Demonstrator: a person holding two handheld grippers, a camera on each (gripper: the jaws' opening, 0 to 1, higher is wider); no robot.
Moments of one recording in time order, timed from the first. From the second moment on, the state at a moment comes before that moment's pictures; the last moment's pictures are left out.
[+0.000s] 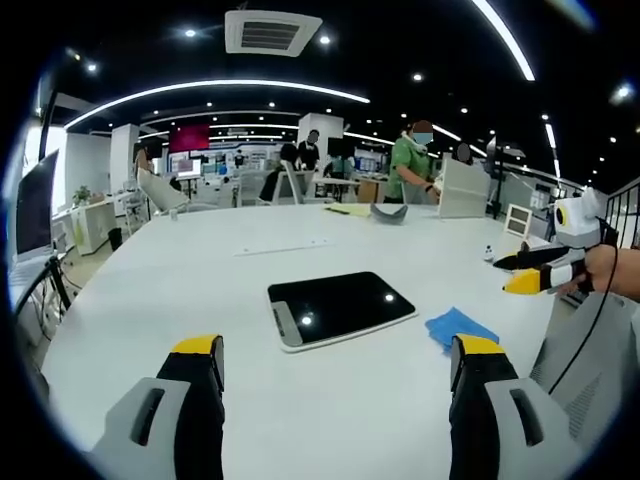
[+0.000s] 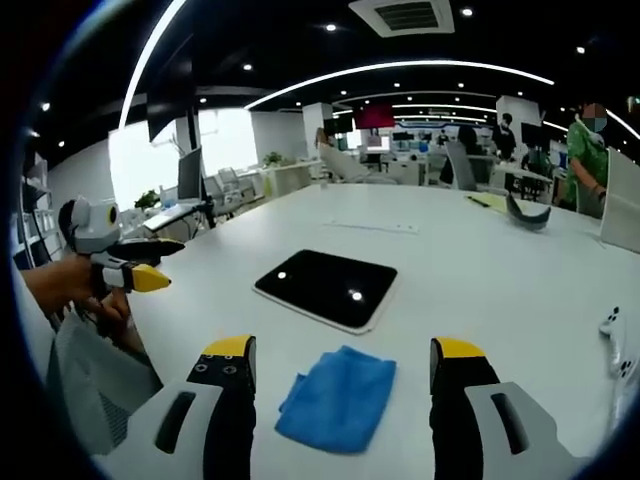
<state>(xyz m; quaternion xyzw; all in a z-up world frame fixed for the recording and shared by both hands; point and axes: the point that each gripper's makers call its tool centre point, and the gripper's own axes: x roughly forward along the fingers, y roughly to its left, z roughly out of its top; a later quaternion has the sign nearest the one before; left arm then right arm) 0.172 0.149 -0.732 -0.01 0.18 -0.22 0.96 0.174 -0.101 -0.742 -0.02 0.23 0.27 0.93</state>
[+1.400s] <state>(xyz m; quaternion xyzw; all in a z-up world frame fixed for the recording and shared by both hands) 0.171 0.138 -0.736 -0.01 0.18 -0.23 0.95 0.171 -0.098 -0.759 -0.03 0.26 0.28 0.92</state>
